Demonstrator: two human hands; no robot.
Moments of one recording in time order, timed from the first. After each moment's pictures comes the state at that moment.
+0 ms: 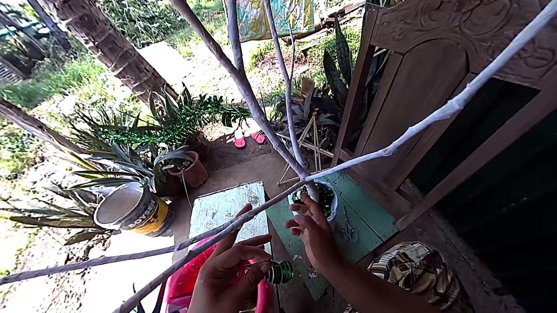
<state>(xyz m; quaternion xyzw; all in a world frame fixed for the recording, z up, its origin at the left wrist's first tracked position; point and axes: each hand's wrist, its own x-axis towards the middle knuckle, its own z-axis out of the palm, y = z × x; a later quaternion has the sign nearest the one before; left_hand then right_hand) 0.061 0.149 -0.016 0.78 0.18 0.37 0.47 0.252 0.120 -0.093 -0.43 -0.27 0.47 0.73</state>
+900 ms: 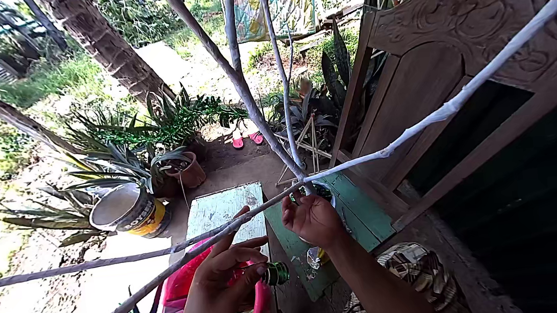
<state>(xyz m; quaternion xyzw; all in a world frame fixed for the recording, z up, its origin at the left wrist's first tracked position) 0.060 0.150 -0.016 0.78 0.19 0.37 0.46 0.289 0.150 -0.081 -0.05 0.06 0.73 0.68</state>
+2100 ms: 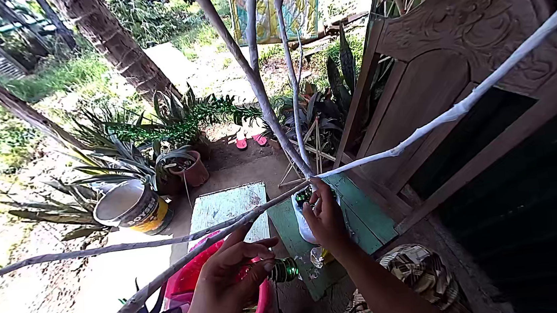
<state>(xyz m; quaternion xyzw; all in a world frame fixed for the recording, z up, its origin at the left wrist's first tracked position) 0.053 0.142 -0.007 0.76 0.17 0.38 0.50 0.285 0.138 -0.107 -0.62 -0.51 0.09 0.59</state>
